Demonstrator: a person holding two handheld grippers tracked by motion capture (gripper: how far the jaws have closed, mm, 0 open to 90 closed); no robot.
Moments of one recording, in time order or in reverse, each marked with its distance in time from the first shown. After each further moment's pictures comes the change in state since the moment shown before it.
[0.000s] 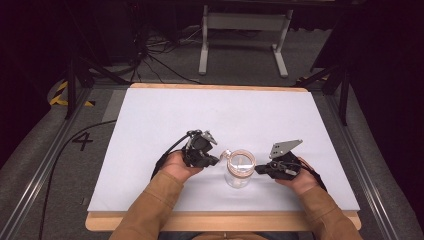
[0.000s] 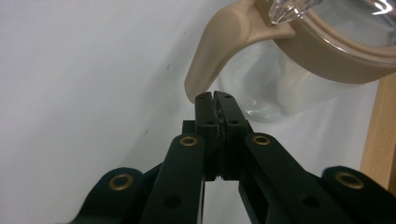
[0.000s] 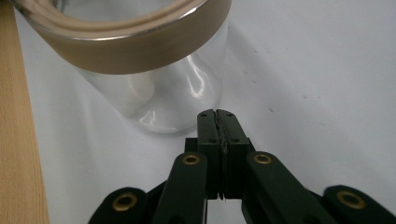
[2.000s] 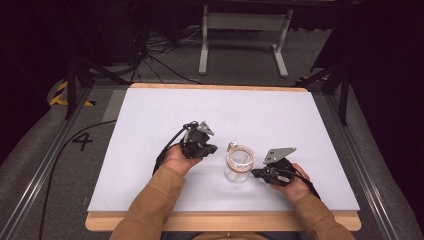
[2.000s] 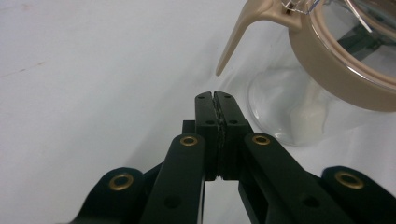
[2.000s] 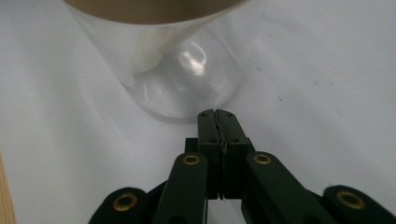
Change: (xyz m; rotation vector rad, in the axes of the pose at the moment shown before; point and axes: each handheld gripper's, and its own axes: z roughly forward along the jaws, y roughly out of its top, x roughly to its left) left arm 0.021 0.001 -0.011 -0.119 0.094 -0.025; right arm 0.017 -0.006 0.020 0.019 -0.080 0.023
